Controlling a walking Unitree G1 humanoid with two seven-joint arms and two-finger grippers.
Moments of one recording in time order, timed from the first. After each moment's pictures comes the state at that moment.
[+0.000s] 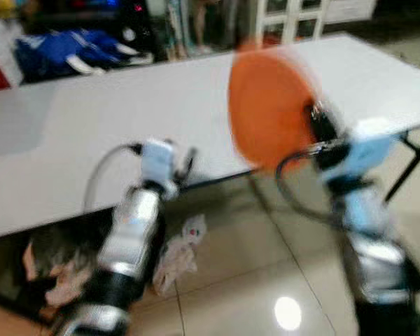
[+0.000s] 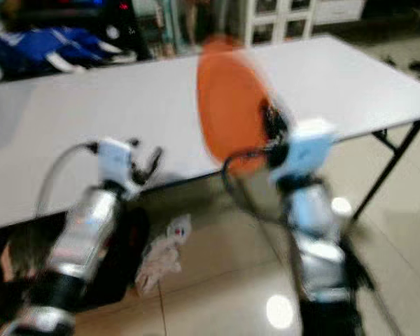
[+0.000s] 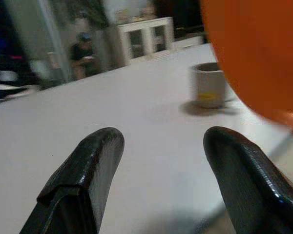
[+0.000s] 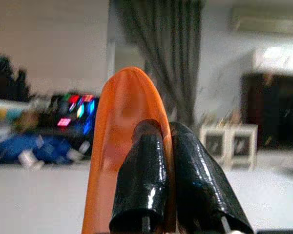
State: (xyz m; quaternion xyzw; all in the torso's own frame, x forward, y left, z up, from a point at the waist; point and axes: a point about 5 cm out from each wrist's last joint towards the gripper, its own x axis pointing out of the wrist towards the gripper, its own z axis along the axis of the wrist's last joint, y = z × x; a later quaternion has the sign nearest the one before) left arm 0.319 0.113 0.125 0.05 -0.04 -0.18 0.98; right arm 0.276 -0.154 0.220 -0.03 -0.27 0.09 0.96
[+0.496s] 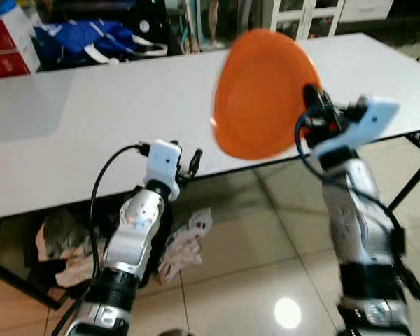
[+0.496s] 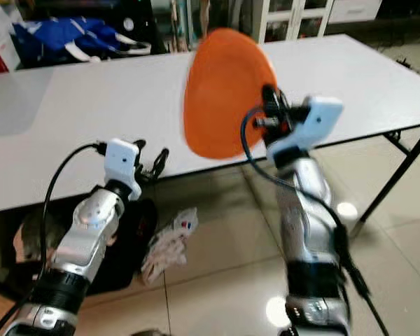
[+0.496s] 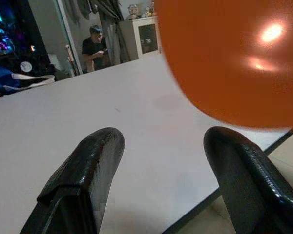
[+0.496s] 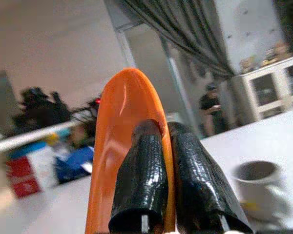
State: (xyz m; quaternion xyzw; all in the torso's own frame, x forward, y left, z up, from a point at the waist) left arm 0.321 0.120 0.125 0.06 -0.04 -0.17 0.98; right arm 0.324 -0.147 0.220 0.18 -0.19 0.13 0.96
